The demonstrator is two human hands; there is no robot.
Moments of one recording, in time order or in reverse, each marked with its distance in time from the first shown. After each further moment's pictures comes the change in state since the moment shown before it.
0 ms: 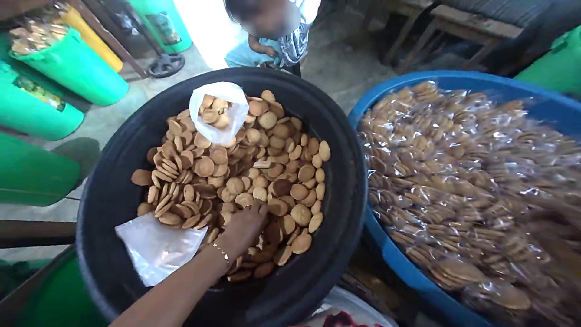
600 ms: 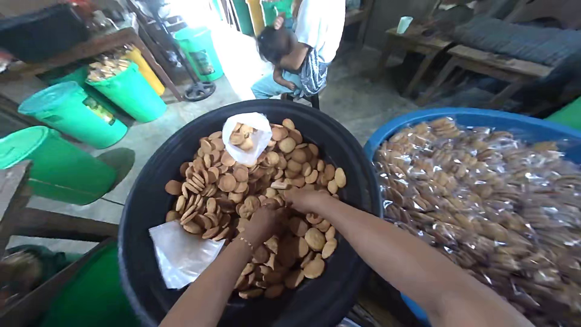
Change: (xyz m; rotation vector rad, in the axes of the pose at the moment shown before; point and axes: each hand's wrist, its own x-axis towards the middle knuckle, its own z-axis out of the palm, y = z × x) left_hand 0.043 -0.023 -0.015 -0.245 0.234 0.095; right_hand 0.185 -0.340 0.193 -0.260 -0.923 -0.504
